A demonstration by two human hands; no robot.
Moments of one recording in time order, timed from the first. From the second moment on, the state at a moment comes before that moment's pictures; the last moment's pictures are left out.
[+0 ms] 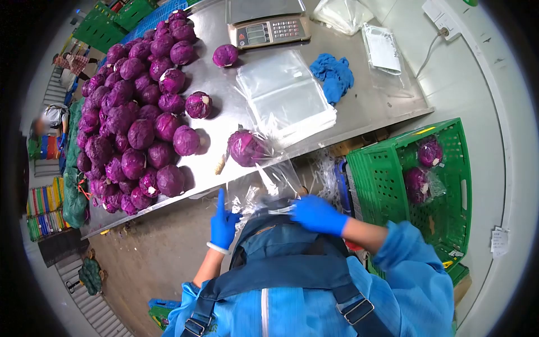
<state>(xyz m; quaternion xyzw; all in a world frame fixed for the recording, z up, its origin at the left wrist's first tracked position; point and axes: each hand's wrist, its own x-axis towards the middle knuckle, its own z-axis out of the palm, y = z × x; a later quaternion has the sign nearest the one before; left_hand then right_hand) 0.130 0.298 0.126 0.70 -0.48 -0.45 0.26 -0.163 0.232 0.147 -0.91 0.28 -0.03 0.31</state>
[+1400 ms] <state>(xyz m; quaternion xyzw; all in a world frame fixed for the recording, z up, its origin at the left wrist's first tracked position) 0.189 0.088 0.064 0.57 -0.73 -0.28 0.24 -0.046 0.052 0.082 -0.82 0.39 -0.15 0.39</state>
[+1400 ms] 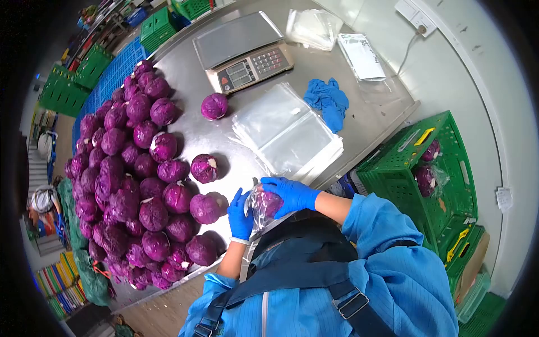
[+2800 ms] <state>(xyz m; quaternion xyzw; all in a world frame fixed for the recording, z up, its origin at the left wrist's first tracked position) -0.444 0.198 0.106 -0.19 -0.98 0.10 -0.01 -0.468 0.463 0.188 0.01 0.38 -0.83 0.42</state>
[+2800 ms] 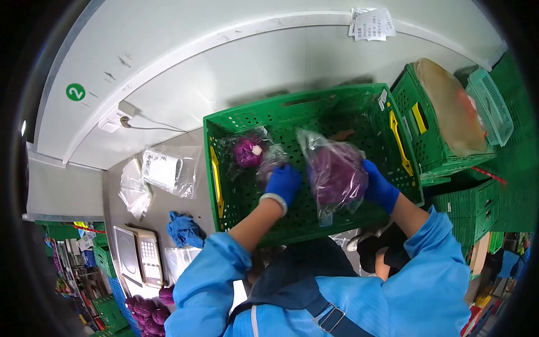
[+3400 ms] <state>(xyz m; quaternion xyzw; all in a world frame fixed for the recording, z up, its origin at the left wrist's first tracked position) -0.443 0.040 0.149 -0.08 -0.98 -0.14 -0.15 -0.435 0.298 0.106 0.04 0.39 -0.56 0.73</state>
